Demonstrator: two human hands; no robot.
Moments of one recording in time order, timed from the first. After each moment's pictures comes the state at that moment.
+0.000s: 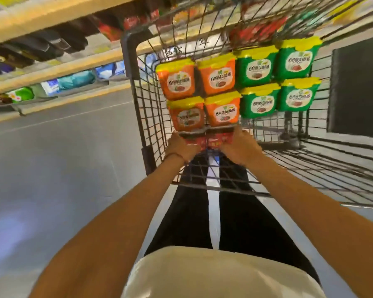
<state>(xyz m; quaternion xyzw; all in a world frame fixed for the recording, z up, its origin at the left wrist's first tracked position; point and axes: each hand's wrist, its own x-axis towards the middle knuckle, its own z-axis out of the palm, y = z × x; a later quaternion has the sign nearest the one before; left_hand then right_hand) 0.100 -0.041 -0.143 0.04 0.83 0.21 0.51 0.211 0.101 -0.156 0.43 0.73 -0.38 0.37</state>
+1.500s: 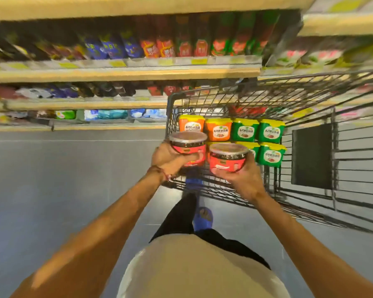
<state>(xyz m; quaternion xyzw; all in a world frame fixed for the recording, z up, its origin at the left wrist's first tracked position) 0.075 -0.077 0.012 0.02 0.82 0.44 0.36 0.223 0.101 -0.003 0.41 0.72 -0.55 0.05</state>
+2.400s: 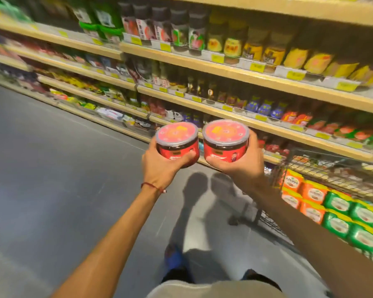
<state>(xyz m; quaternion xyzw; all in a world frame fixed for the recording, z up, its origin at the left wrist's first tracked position) 0.080 -0.487 0.194 -0.09 0.81 0.58 -0.07 0.096 -0.274 0.197 0.09 0.79 -0.59 -0.09</state>
